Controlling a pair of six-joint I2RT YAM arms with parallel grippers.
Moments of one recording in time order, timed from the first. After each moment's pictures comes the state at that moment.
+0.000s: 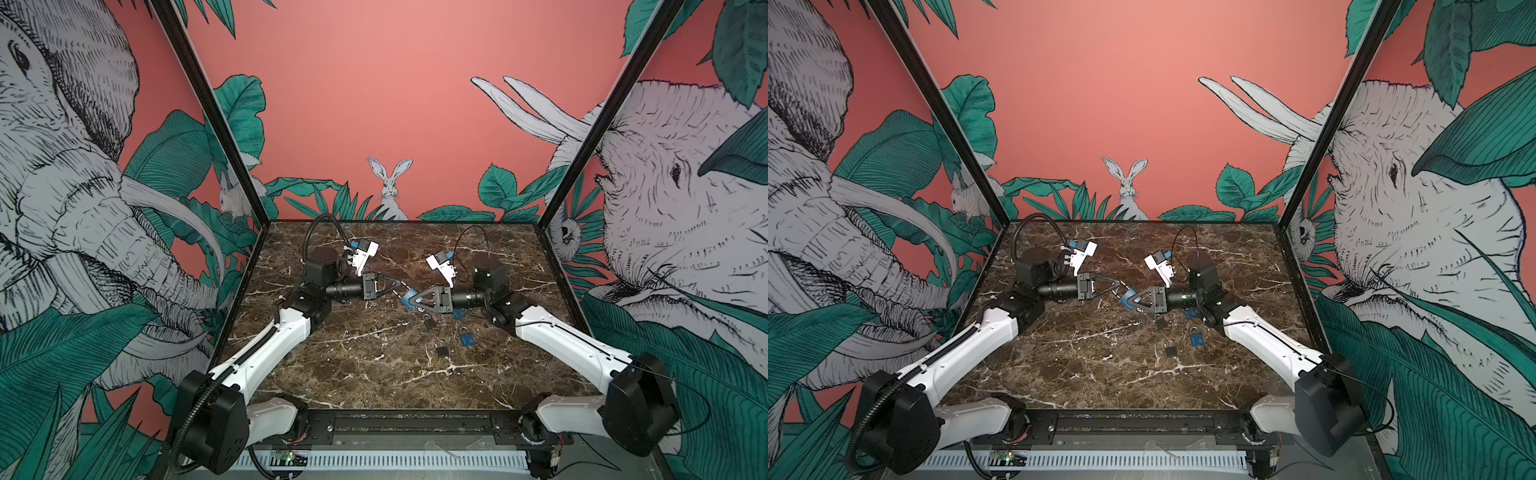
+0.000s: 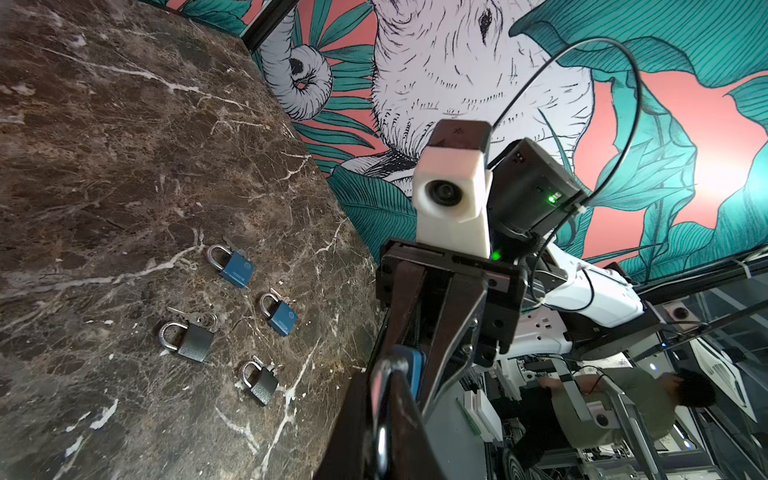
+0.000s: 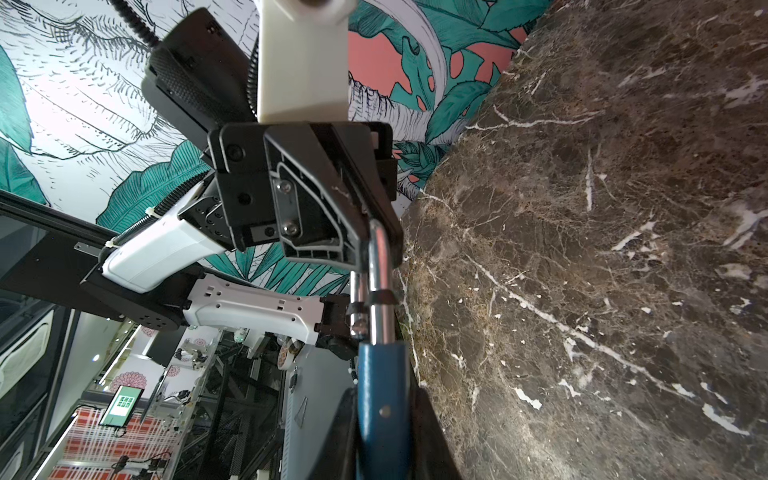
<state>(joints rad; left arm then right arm) -0.44 1.22 0.85 0.09 0.97 -0.70 0.57 1.30 0.88 0.09 -0.98 0.65</state>
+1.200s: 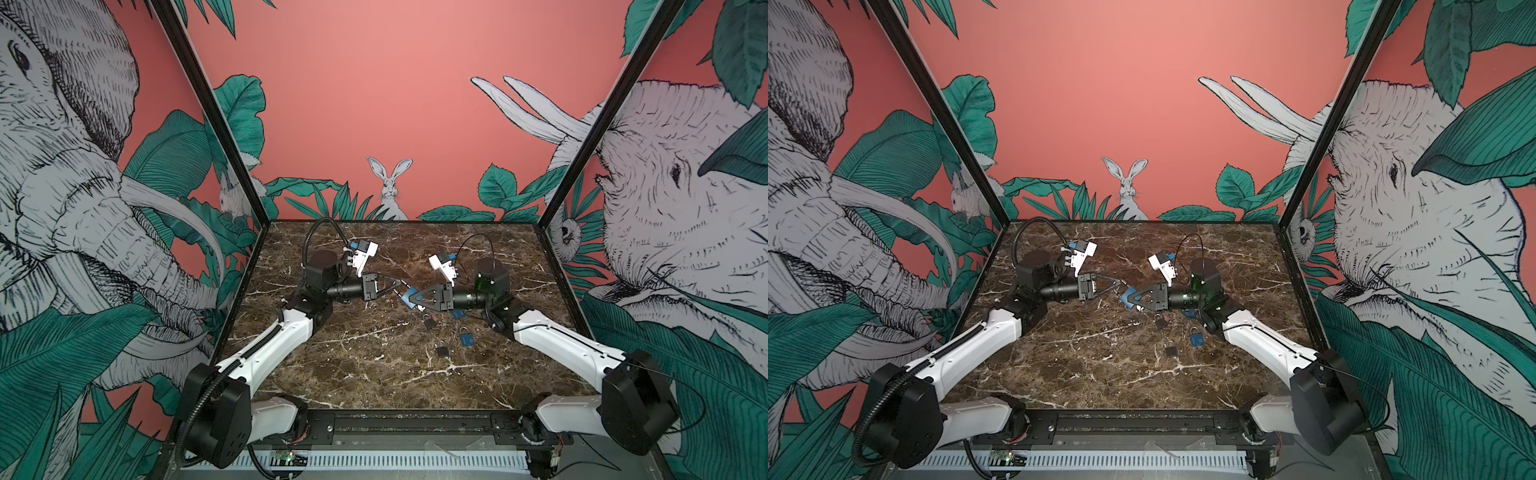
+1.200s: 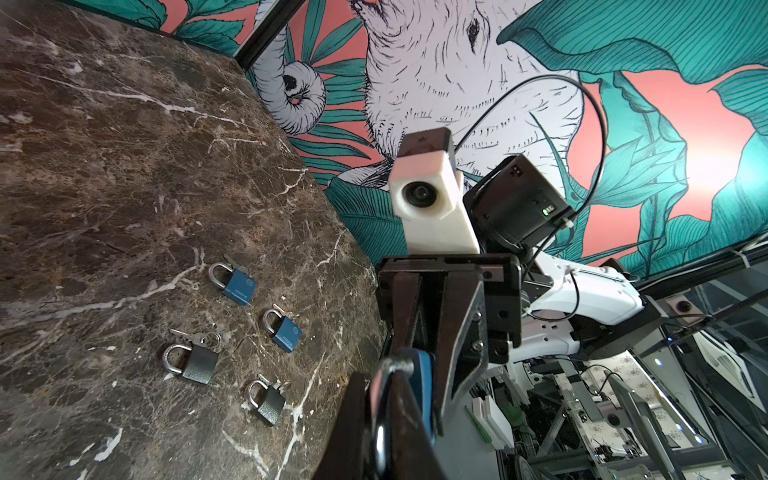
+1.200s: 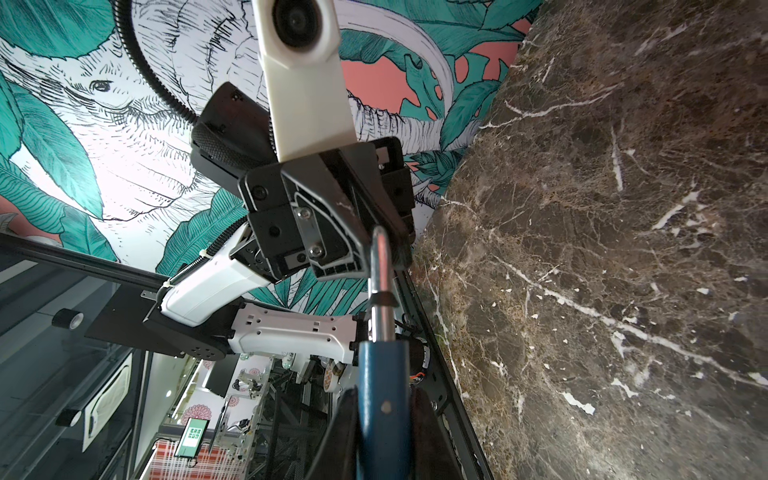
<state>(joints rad) -0.44 1.24 0.79 0.24 0.98 -0.72 0.57 1.31 0.80 0.31 -0.99 0.90</state>
